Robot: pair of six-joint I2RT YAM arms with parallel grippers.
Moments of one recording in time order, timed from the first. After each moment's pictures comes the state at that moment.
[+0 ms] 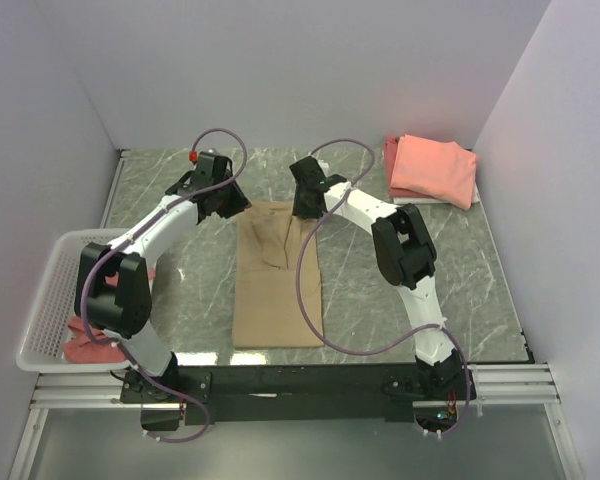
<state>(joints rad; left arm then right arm) -0.32 1.69 1.31 -0.40 -0.01 -0.81 0.57 2.28 1.84 -0.50 0.16 0.62</state>
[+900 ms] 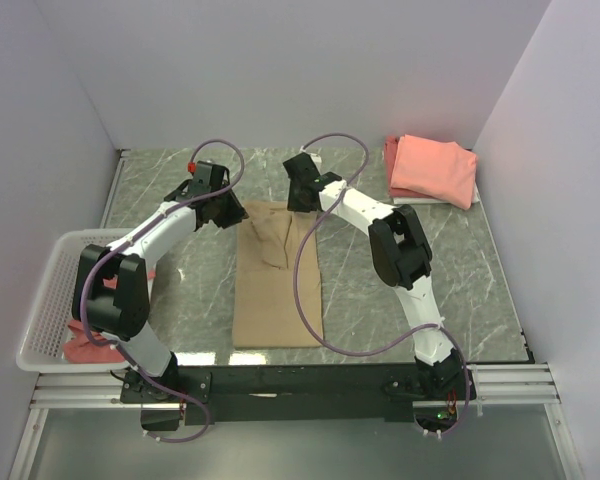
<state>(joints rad) -0.30 1.65 1.21 -0.40 0.03 -0.81 0.60 2.31 1.91 -0.50 0.20 0.59</state>
